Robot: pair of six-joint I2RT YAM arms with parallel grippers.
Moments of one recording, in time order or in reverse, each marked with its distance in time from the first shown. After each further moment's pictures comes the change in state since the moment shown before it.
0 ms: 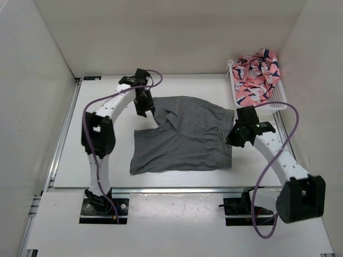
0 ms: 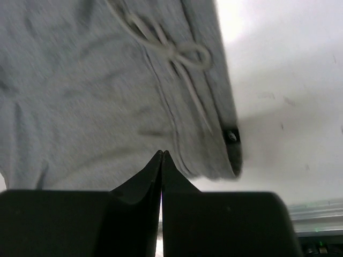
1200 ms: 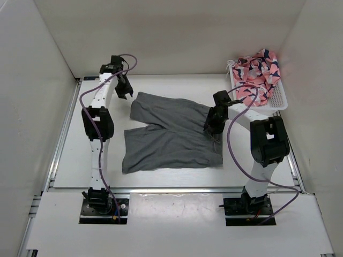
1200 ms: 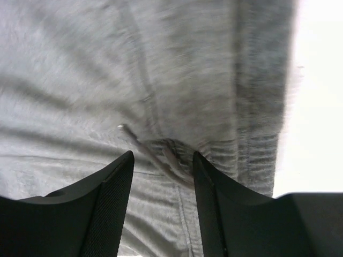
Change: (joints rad) left arm 0.237 0.503 0.660 -0.129 -0.037 0.106; right arm 0.061 0.710 0.376 0.189 -0.118 -0.113
